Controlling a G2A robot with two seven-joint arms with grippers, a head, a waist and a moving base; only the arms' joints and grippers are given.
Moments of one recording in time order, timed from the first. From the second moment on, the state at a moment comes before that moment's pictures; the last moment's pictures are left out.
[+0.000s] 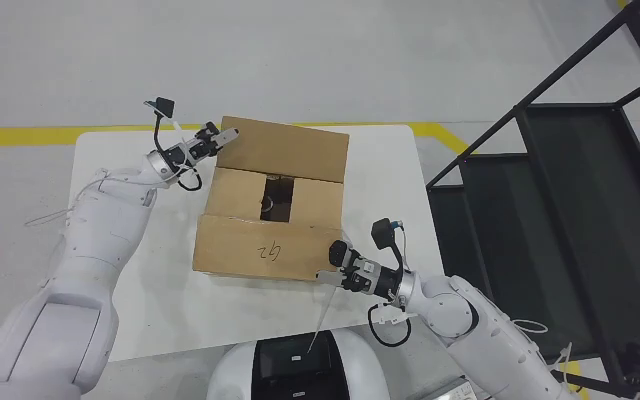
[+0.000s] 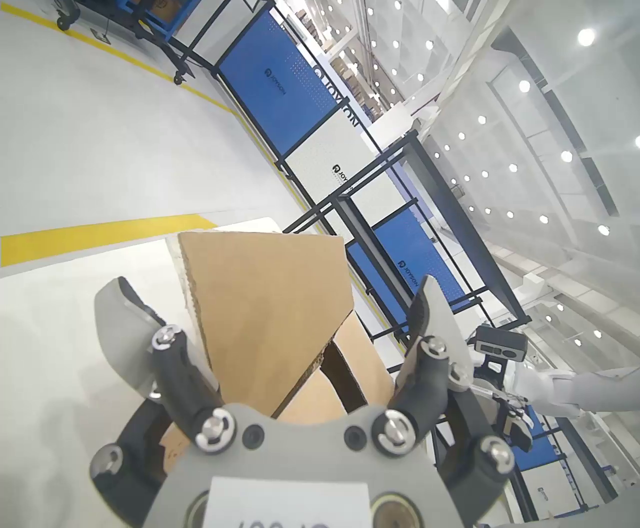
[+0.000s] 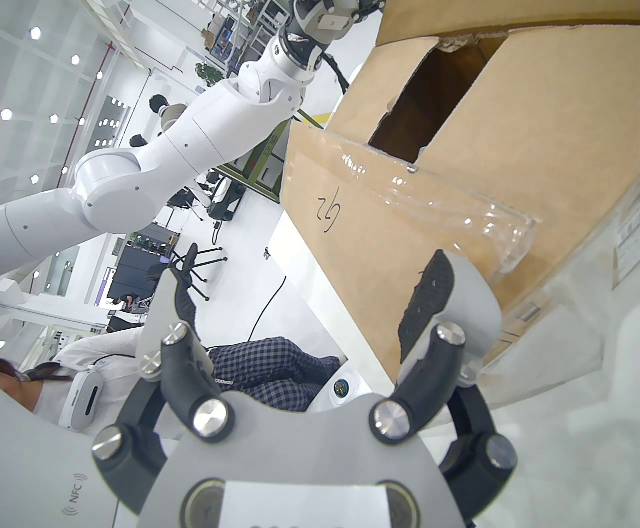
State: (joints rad) left arm 0.50 -1.28 -0.96 -0.44 -0.01 -1.01 -0.59; right arm -1.60 -0.97 1.15 -1.84 -0.29 -0.52 0.35
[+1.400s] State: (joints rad) left arm 0.79 -0.97 -0.87 -1.05 -0.67 -0.91 -0.91; right arm -1.60 -0.97 1.15 -1.84 -0.29 -0.52 0.35
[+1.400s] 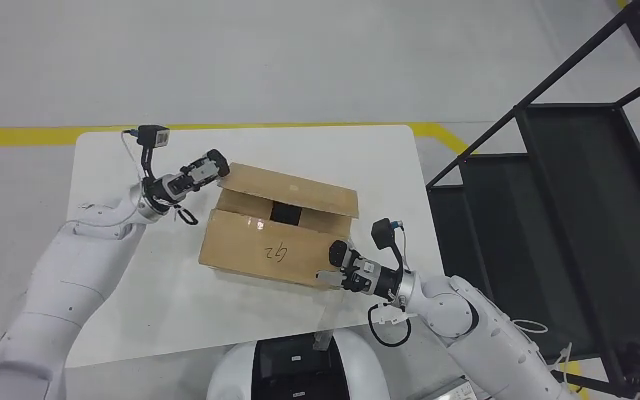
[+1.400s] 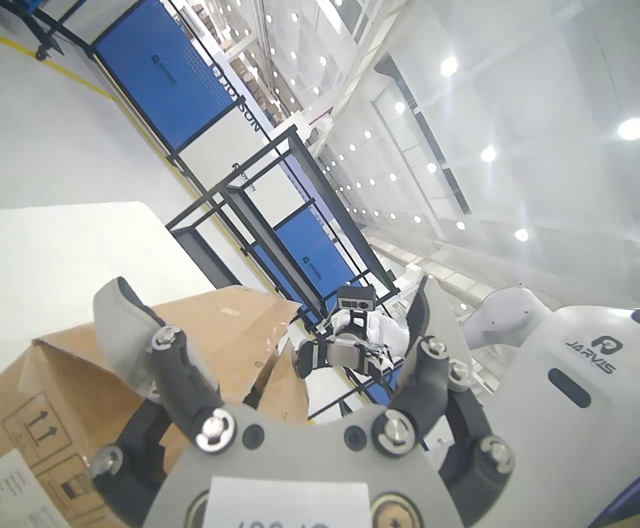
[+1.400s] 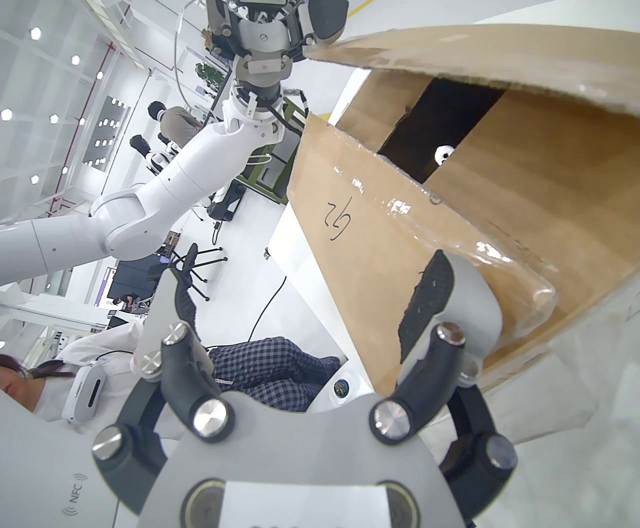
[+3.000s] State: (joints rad) left arm 0.78 -0.94 -0.89 -1.10 -0.76 -0.60 -1.23; right arm -1.74 -0.96 1.24 -1.97 -0.25 -0.59 0.42
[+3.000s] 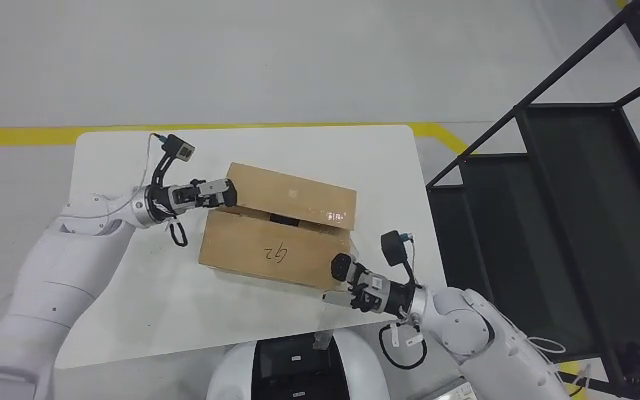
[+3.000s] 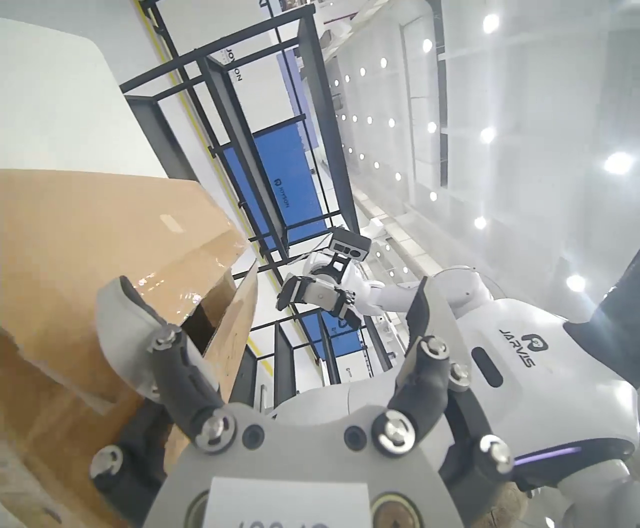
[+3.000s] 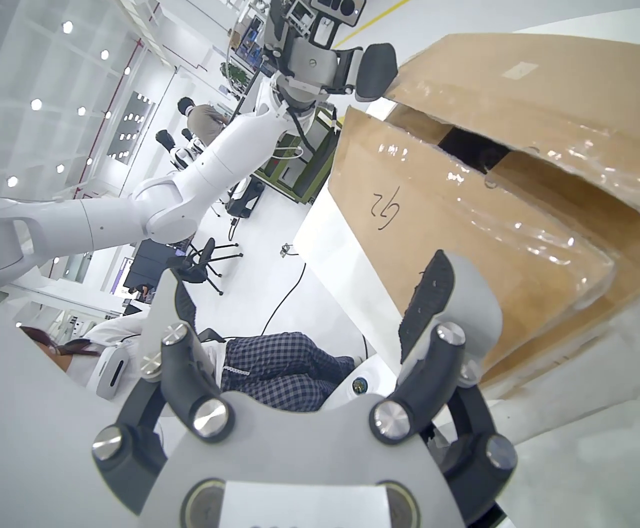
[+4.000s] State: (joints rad) left arm 0.82 -0.93 -0.95 -1.13 -0.73 -0.52 -1.30; right arm -1.72 -0.96 1.21 -1.91 -0.20 -0.58 0.49
